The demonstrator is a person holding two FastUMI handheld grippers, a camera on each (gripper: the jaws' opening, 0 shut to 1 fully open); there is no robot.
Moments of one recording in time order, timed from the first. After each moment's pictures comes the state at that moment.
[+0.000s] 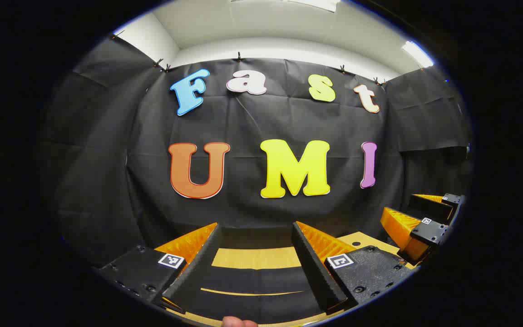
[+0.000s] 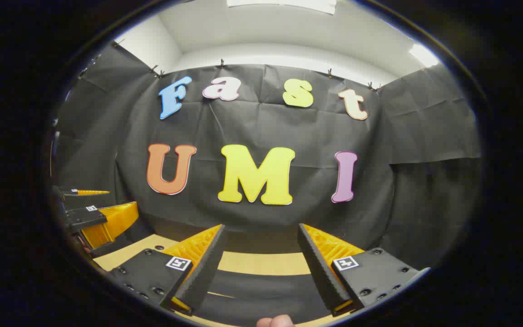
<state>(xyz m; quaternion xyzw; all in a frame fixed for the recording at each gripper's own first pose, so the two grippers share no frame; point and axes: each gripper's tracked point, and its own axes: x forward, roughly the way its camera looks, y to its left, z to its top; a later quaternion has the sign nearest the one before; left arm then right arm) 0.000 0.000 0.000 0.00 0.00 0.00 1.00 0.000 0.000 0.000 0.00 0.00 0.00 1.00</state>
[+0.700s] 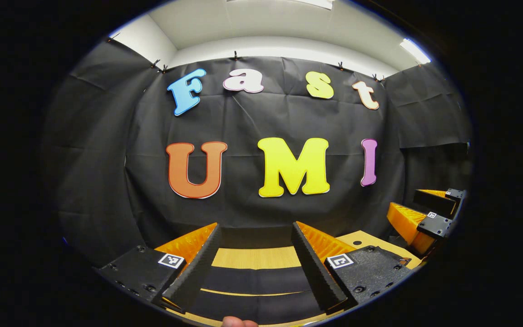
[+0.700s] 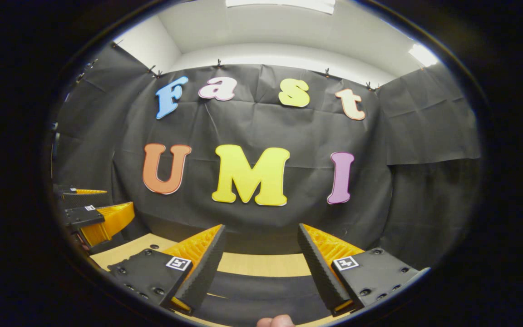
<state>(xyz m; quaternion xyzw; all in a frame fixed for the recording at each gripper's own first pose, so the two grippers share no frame) 0.010 -0.015 -0.003 0.01 0.00 0.01 1.00 0.010 -0.027 0.002 0.00 0.00 0.00 1.00</state>
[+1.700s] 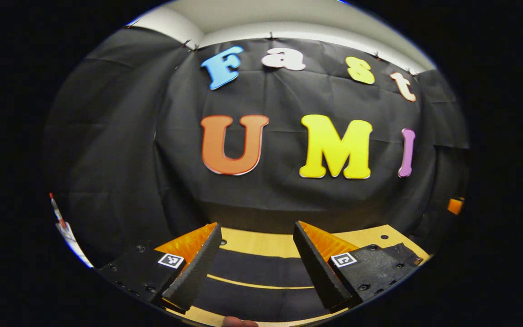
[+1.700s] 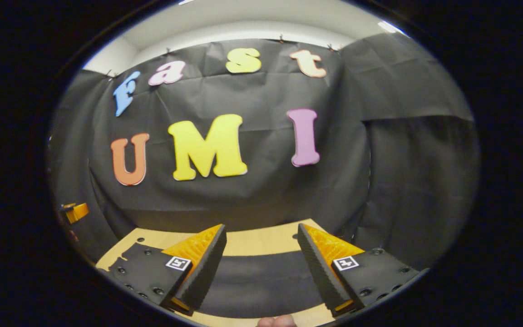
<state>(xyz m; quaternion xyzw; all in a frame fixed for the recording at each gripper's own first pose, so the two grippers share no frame) 0.026 0.097 -0.073 -0.06 0.08 0.12 0.99 0.024 -0.191 -0.075 0.11 0.12 -0.06 0.98</state>
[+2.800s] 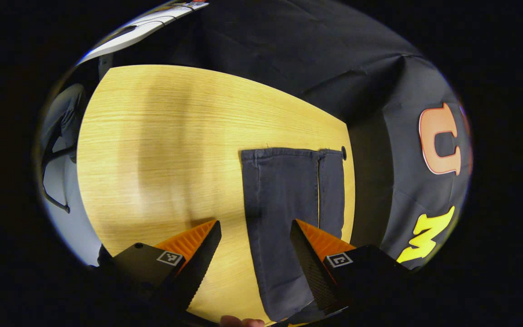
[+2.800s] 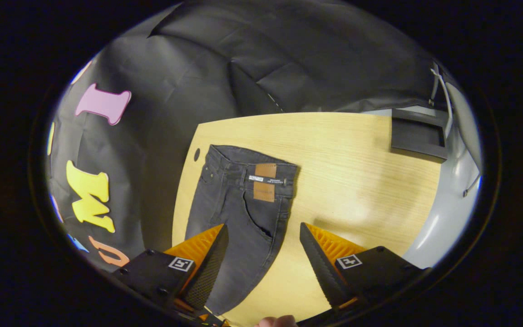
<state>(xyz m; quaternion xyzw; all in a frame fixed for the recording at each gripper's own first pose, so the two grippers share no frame) -0.091 0.167 -0.339 -0.60 0.30 0.33 0.66 -0.023 -0.335 -0.358 0.55 0.37 -0.23 0.71</state>
